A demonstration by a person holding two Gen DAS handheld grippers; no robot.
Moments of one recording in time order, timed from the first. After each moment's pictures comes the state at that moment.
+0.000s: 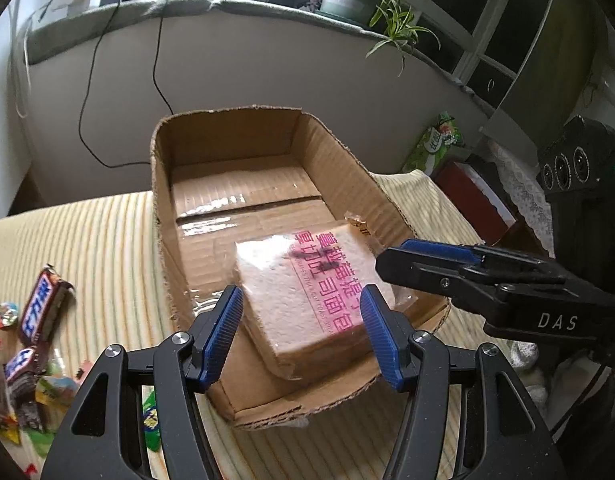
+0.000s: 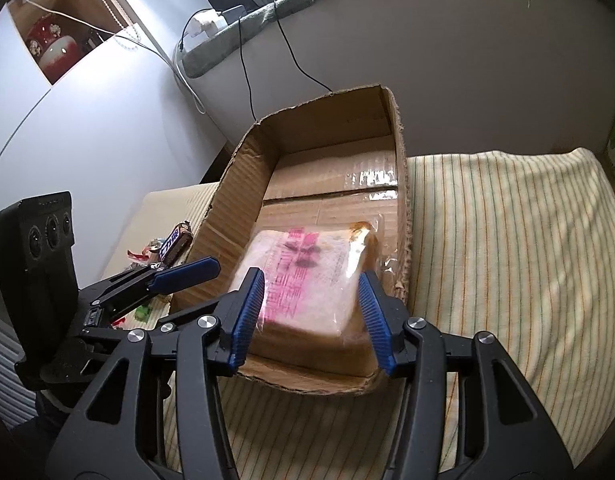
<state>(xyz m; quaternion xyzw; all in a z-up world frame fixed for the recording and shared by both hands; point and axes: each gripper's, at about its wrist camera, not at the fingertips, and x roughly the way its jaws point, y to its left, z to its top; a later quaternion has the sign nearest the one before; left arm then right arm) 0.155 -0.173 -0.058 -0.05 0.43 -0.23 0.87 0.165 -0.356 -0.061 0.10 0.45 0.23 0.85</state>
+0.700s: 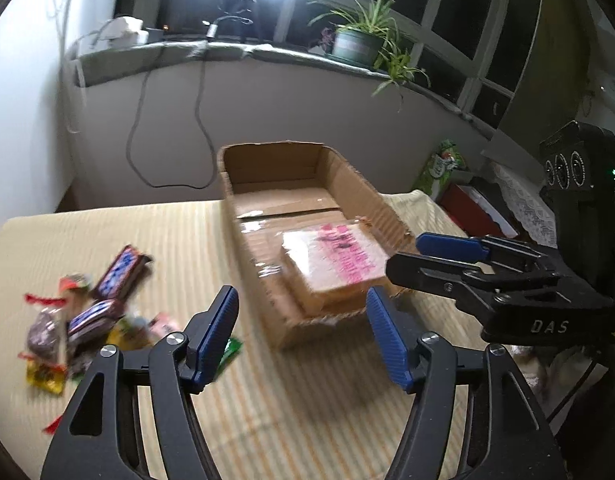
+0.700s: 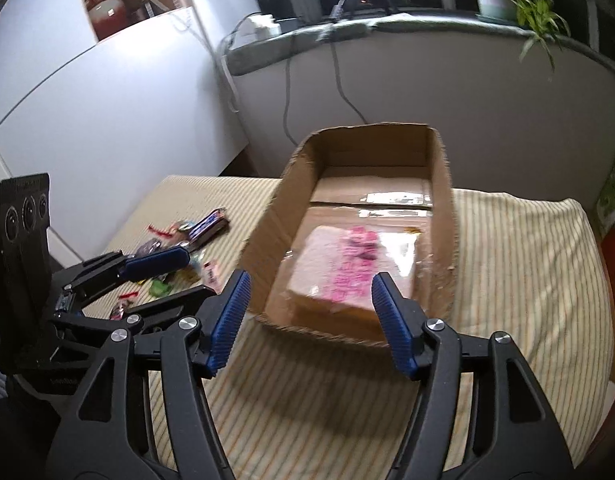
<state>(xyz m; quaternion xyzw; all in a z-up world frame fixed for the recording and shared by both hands) 0.083 -0.117 -0.030 -0.05 0.37 -0.19 0.91 0.104 -0.311 -0.025 0.01 0.40 0.25 0.88</state>
